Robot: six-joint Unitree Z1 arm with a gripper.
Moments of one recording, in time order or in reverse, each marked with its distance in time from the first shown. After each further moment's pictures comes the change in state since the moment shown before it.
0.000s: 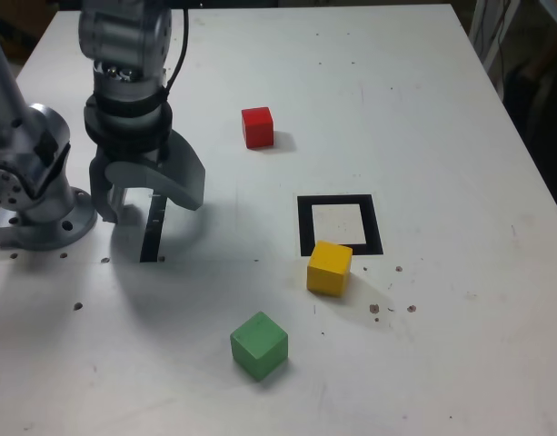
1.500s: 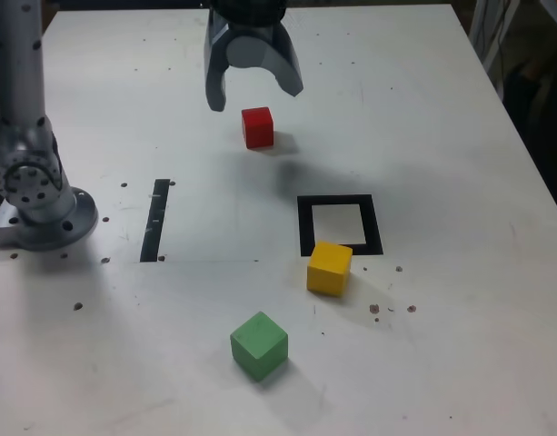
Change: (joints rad) arm 0.475 0.325 -0.737 0.391 0.118 0.363
